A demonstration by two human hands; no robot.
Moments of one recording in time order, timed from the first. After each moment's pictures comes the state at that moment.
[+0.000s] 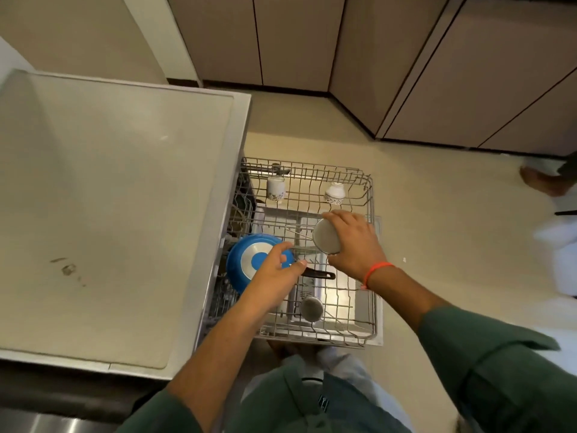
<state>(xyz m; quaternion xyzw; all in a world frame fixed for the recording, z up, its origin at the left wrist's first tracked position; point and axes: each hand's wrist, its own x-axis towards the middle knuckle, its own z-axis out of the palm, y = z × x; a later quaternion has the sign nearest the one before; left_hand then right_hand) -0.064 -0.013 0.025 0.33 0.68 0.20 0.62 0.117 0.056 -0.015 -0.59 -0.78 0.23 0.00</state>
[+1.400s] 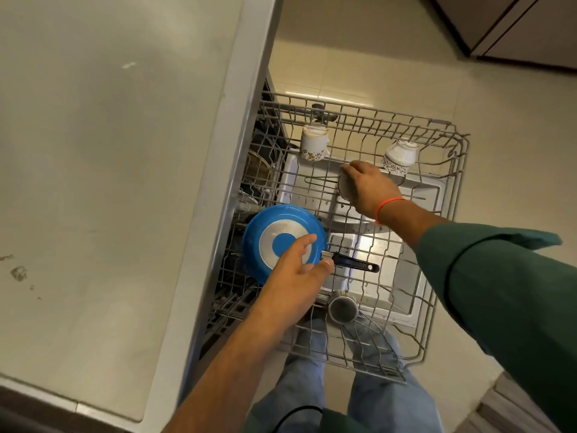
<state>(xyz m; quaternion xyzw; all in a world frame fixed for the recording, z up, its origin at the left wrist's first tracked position) -0.075 0.037 -0.060 0.23 0.72 0.16 0.63 0.076 0.213 -0.215 -0.50 -0.81 0.27 -0.15</state>
